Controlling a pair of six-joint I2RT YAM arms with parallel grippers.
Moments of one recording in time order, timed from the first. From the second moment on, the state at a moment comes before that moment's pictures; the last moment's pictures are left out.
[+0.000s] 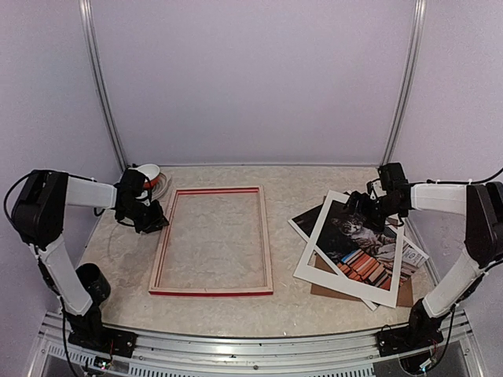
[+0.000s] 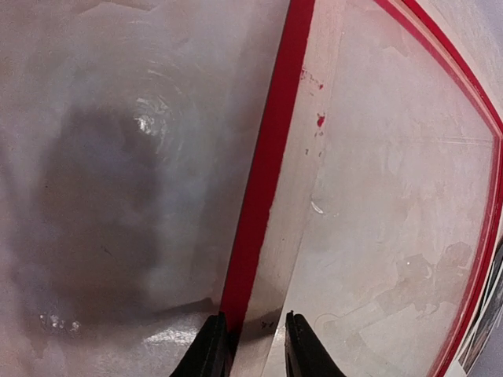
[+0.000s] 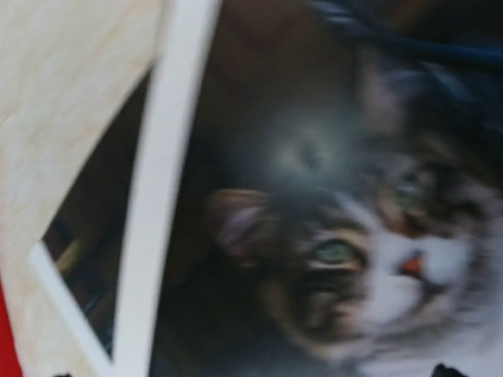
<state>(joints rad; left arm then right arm) -0.14 1.78 0.99 -0.26 0.26 -0.59 0.14 1.58 0.94 -0.30 -0.29 0.54</state>
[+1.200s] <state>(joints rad) -0.60 2.16 1.84 -0.45 0.37 -0.47 -0.19 1.42 0.87 -0.37 -0.03 0.69</state>
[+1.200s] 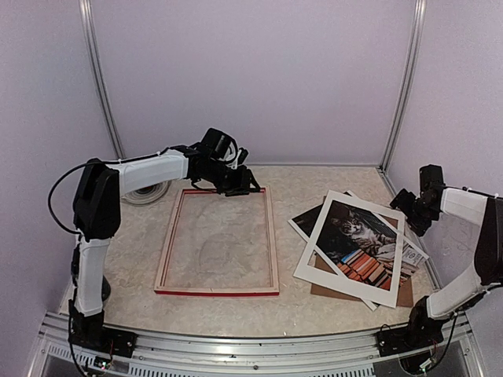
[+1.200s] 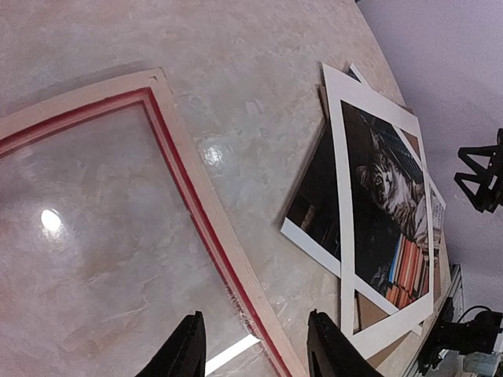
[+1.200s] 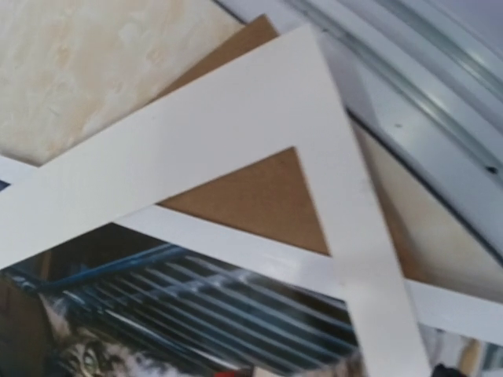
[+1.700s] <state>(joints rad) -0.73 2.33 2.03 -0.44 0.50 -0.46 -0.19 1.53 0.87 -0.39 0.00 0.69</state>
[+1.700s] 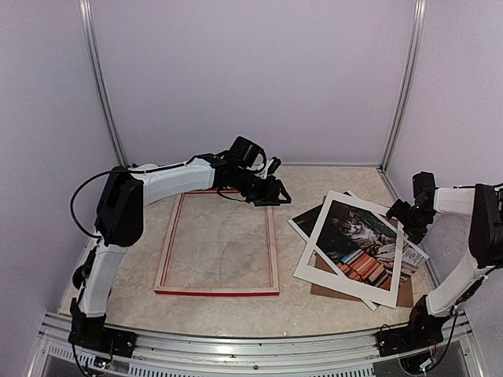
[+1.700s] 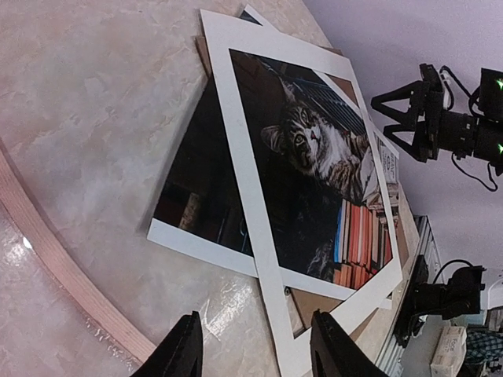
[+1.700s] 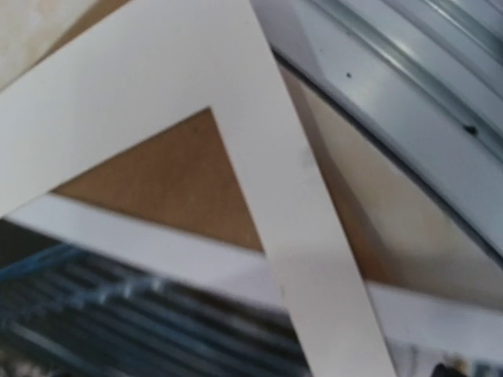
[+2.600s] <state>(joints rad) -0.86 2.48 2.13 -0.50 0.38 -0.44 -0.24 1.82 1.11 -0.27 0.07 0.65</state>
